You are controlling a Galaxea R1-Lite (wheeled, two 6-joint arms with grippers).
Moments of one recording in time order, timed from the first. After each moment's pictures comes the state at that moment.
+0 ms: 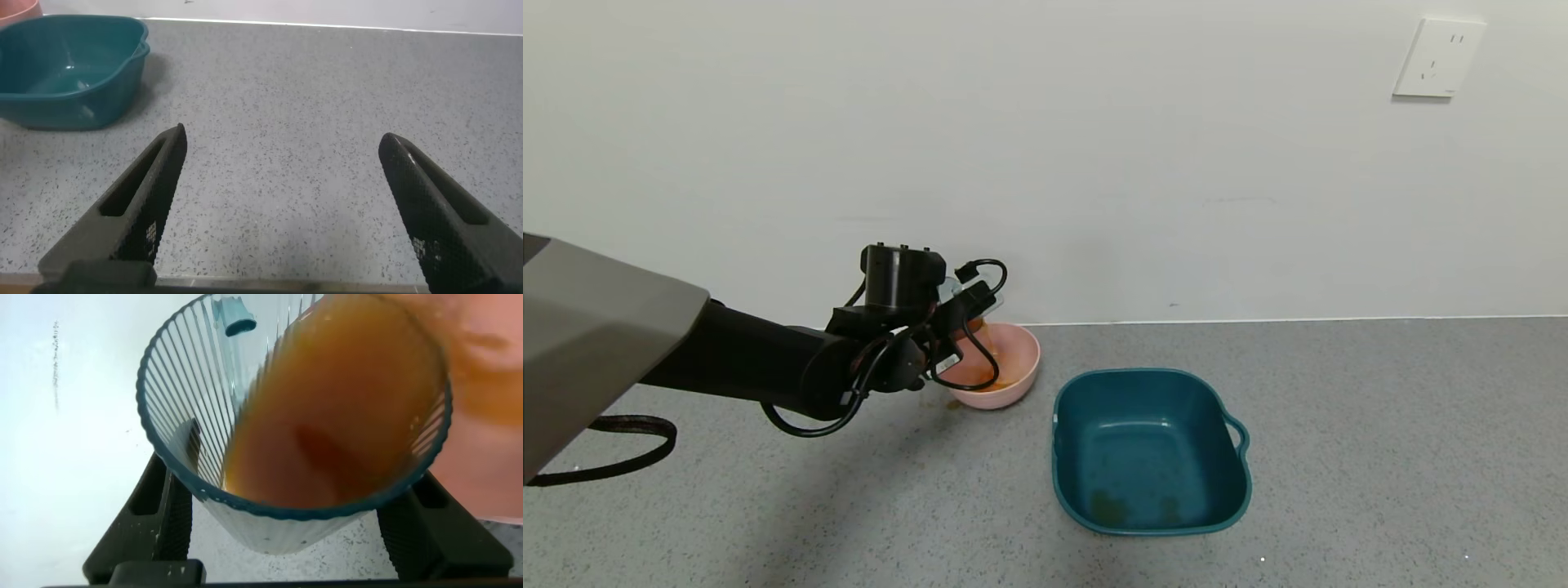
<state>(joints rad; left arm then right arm) -0.36 2.04 -1.19 -0.44 0.51 0.89 0.00 0.00 0.00 0.00 0.00 -0.01</state>
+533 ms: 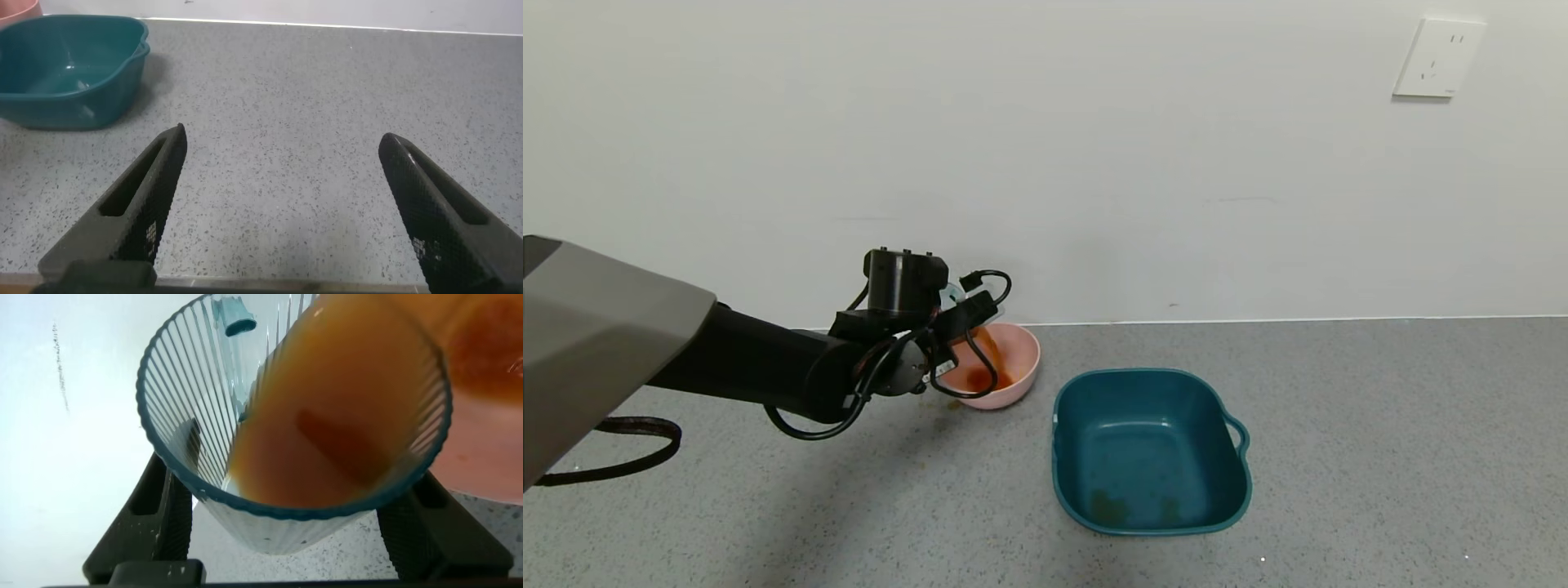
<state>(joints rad) -0.36 2.05 -1.18 -0.44 0.54 0.97 0.00 0.00 0.00 0.00 0.00 -0.01</state>
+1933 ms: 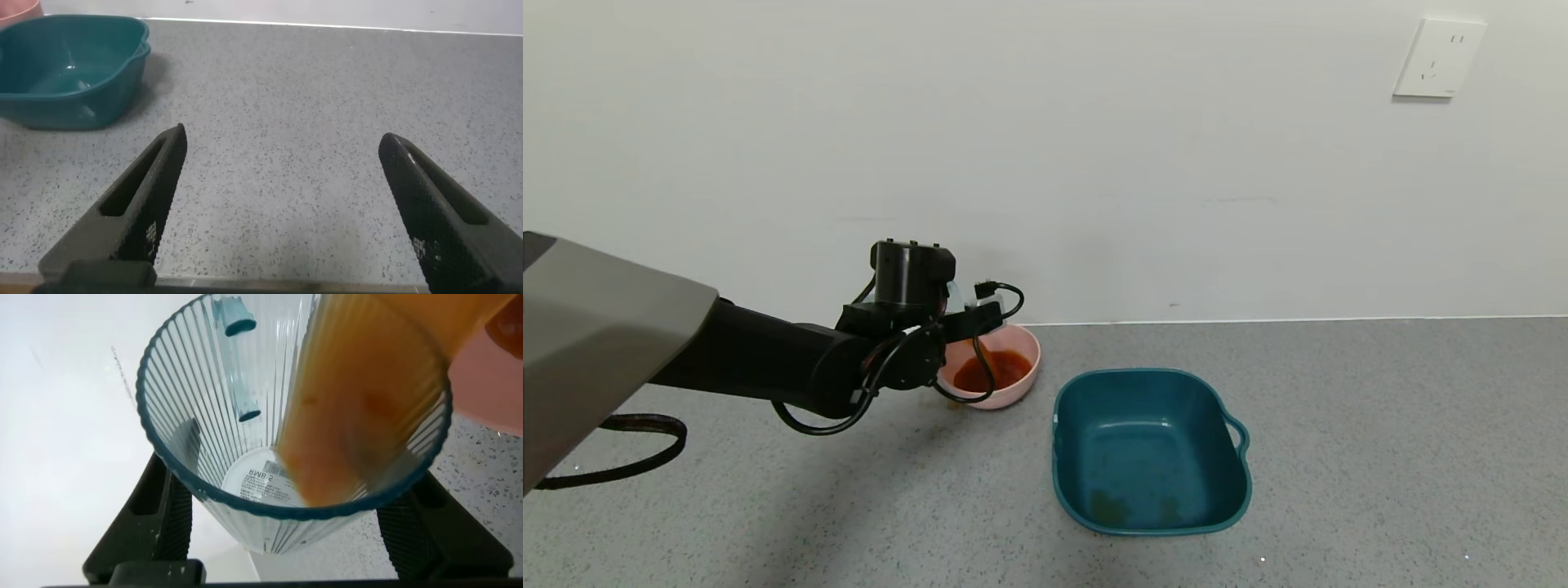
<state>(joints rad) -0.39 2.05 -1.22 -0.45 0.69 1.26 0.00 0.00 0.00 0.00 0.00 -0.01</state>
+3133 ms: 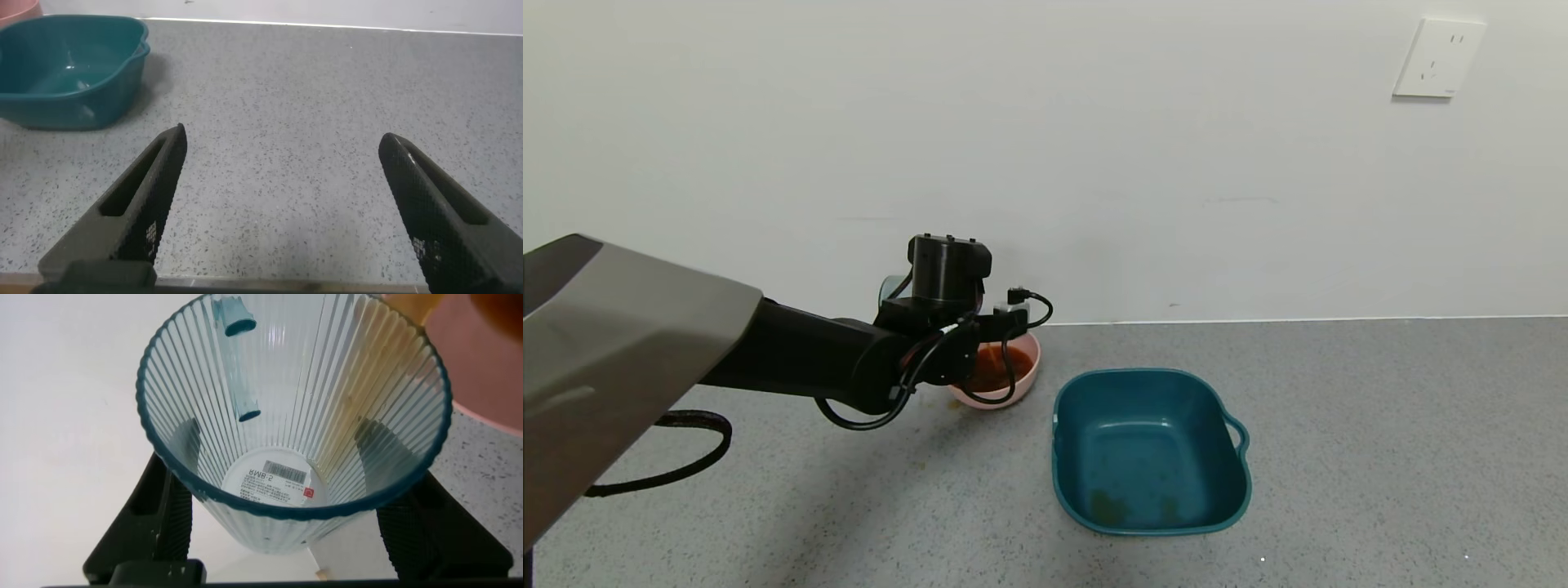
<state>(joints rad) -0.45 2.10 -1.30 -0.44 0.80 1.46 0.00 0.00 0.00 0.00 0.00 -0.01</state>
